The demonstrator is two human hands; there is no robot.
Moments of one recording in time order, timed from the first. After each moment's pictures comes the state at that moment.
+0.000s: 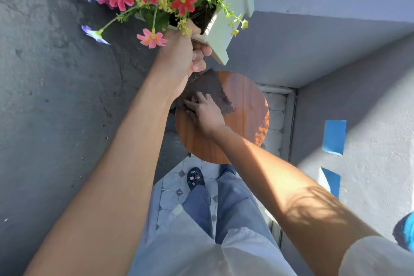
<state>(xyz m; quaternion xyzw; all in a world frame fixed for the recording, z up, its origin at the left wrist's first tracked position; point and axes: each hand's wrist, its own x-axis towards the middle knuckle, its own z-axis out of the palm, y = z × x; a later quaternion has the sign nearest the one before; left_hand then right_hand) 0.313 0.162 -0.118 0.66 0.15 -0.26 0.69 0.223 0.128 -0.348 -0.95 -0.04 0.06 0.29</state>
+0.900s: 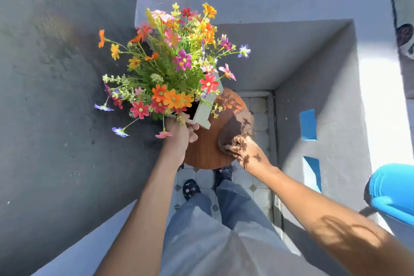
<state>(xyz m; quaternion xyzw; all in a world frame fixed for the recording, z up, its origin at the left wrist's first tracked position) 0.185 0.173 -0.185 0.66 0.30 -0.27 0.64 0.025 0.002 -0.334 -0.93 0.07 0.29 0.21</state>
